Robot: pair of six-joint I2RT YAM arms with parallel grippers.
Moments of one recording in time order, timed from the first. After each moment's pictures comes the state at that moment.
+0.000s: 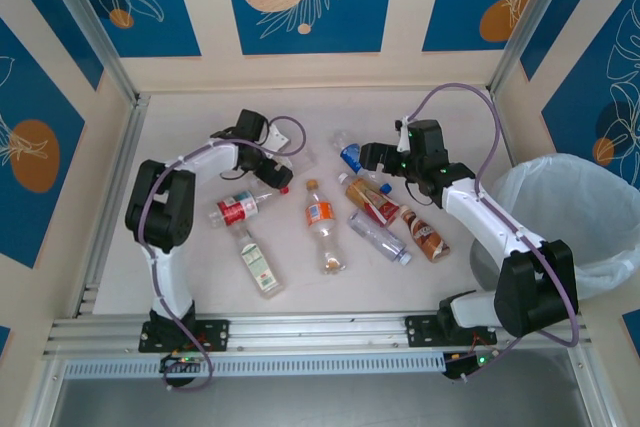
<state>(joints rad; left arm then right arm) -0.35 1.99 1.39 -0.51 0.18 0.34 0.30 1.33 0.95 -0.30 -0.14 0.40</state>
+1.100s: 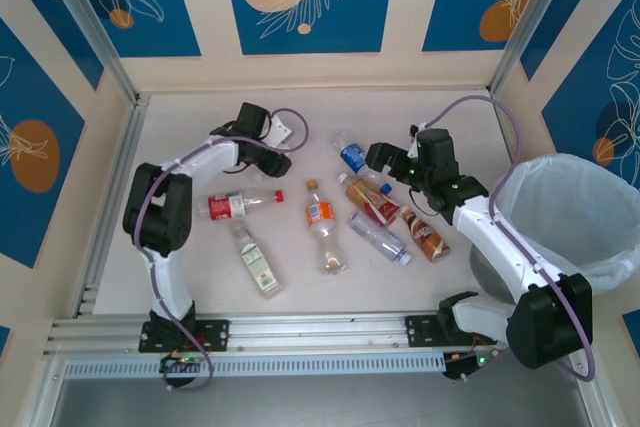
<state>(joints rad) -0.37 1.92 1.41 -0.47 0.16 0.33 0.32 1.16 0.88 -0.33 -0.13 0.63</state>
